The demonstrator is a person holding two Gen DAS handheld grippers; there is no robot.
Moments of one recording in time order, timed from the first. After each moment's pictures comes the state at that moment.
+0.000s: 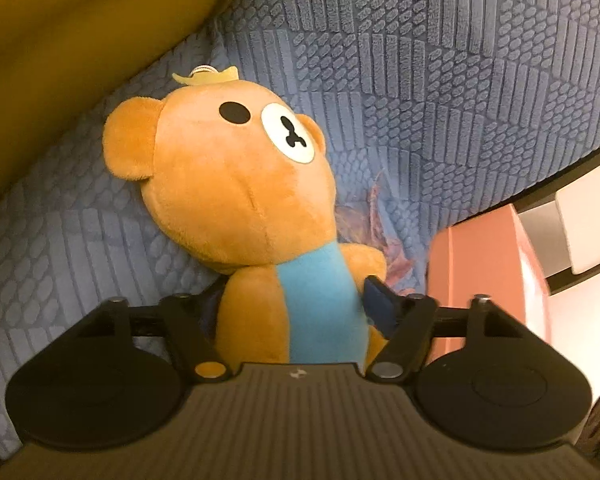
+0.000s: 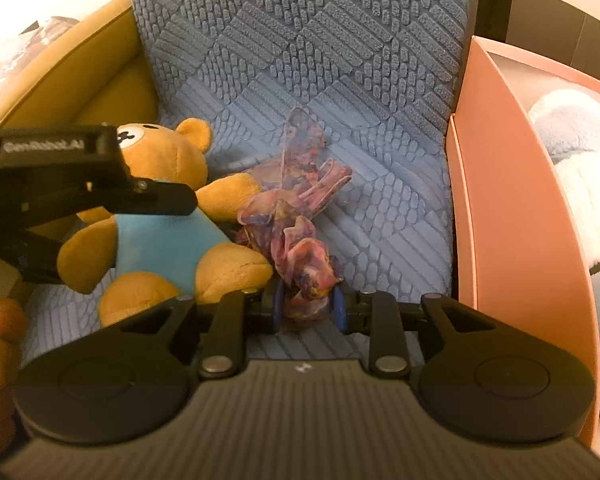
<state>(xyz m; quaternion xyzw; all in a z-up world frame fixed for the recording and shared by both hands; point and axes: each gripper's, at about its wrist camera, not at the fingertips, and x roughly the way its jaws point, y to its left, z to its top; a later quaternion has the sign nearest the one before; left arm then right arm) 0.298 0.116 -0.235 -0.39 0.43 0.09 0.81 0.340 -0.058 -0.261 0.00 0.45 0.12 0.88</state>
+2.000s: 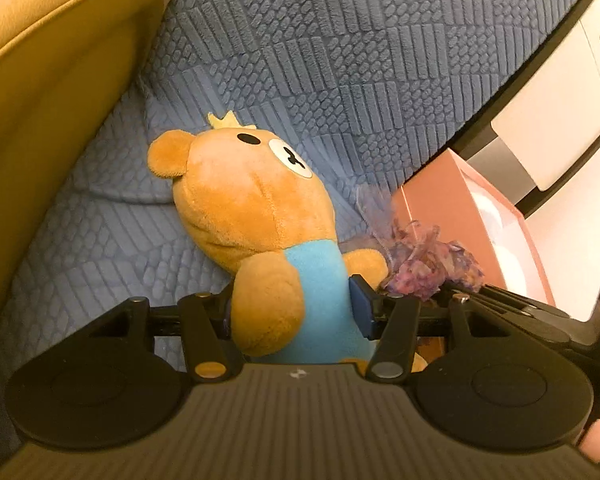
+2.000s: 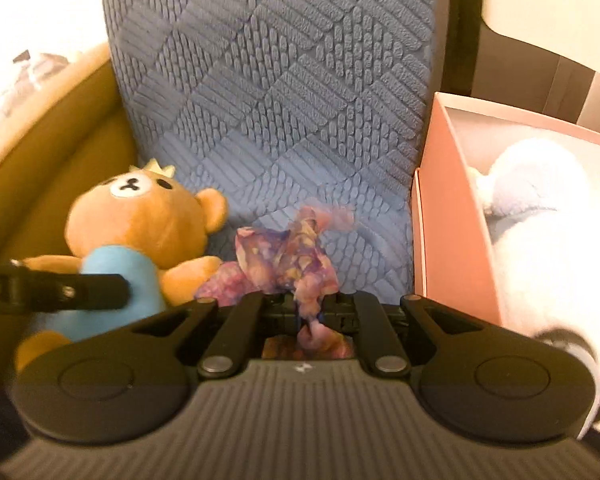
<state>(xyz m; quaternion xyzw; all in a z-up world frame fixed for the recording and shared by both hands) 0.275 0.106 -0.192 -0.29 0.41 -0.01 0.87 0.339 -0.082 -0.228 0.01 0.41 0.10 0.91</state>
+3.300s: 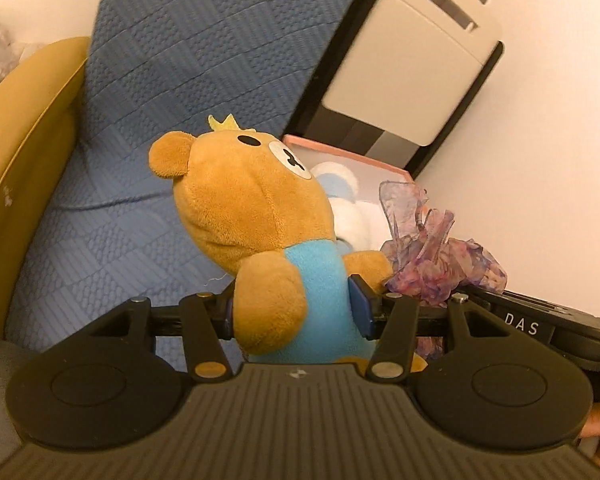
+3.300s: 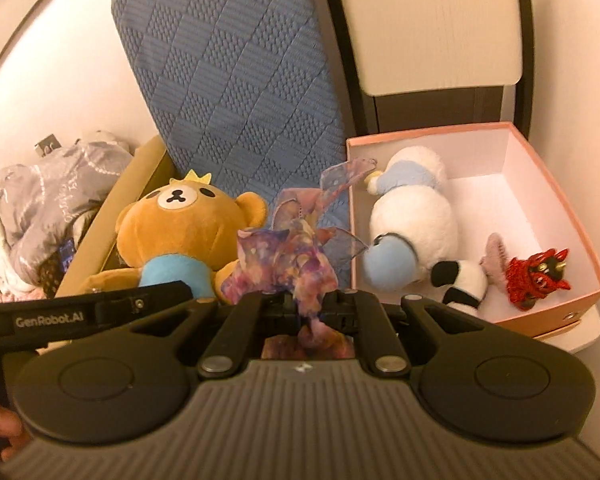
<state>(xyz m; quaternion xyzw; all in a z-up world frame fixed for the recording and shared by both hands) 0.170 -0.033 -0.010 -0.22 0.40 -0.05 0.89 0.178 -0.184 -0.058 0.11 0.39 0.08 0.91</state>
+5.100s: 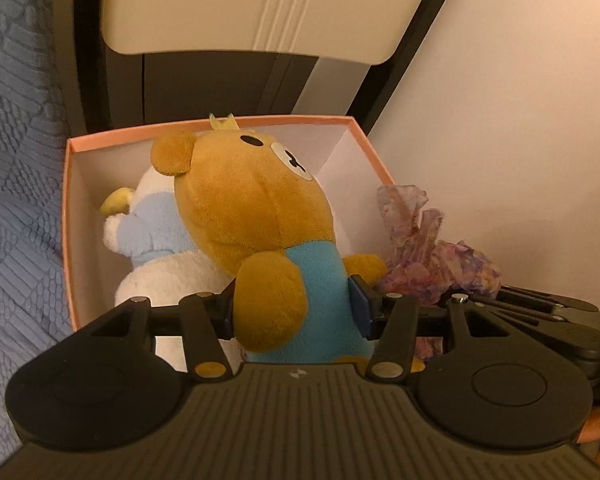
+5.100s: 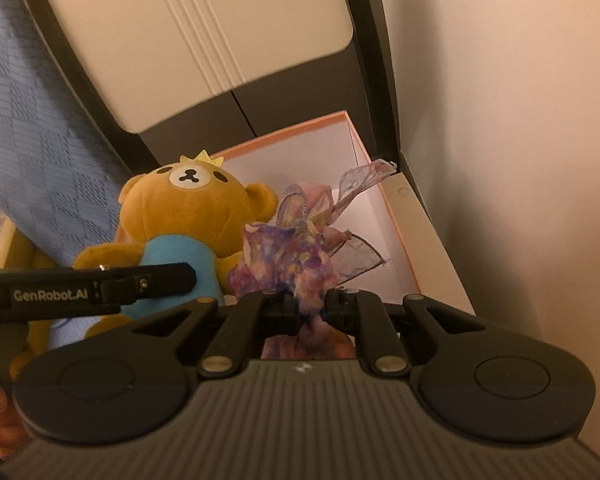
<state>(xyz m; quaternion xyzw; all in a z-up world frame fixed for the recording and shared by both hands) 0.445 -0.231 -0.095 -0.12 0.50 -0.13 0.84 0.332 -0.400 -0.163 0.17 0.45 -0.01 0.88</state>
